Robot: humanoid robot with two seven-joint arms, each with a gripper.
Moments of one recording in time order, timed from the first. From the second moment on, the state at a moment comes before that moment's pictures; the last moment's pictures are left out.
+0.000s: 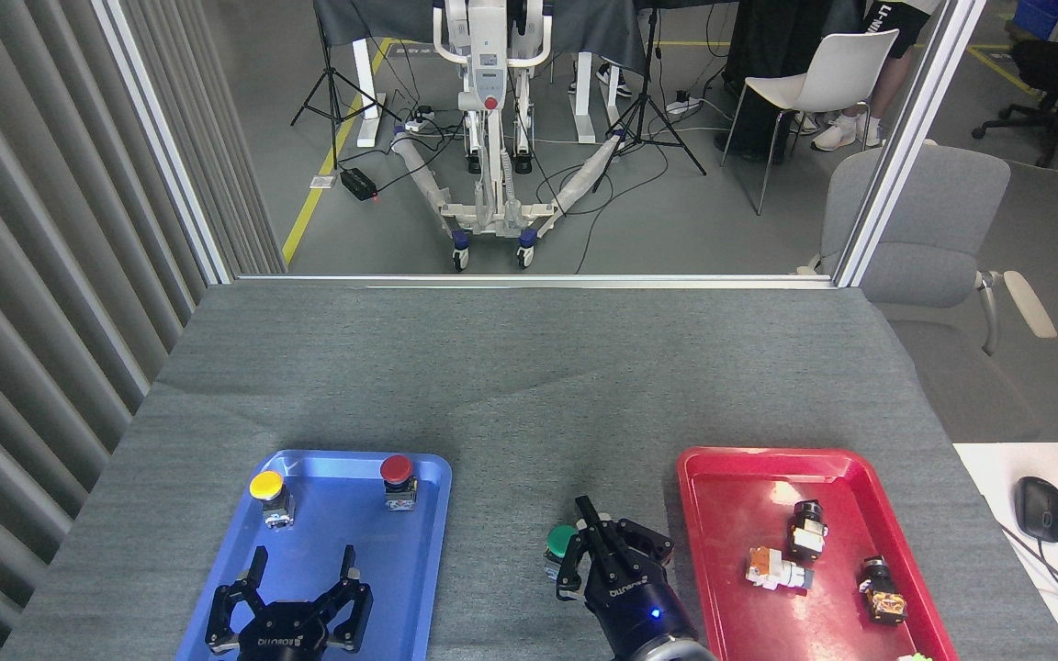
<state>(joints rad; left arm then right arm) 0.08 0.05 -0.08 -1.44 -1.47 0.11 0.25 -0.05 0.11 0.31 -1.42 1.55 -0.05 0.02</state>
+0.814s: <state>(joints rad) 0.08 0.05 -0.08 -1.44 -1.47 0.11 0.25 -0.10 0.16 0.38 -1.23 1.57 0.07 -0.02</state>
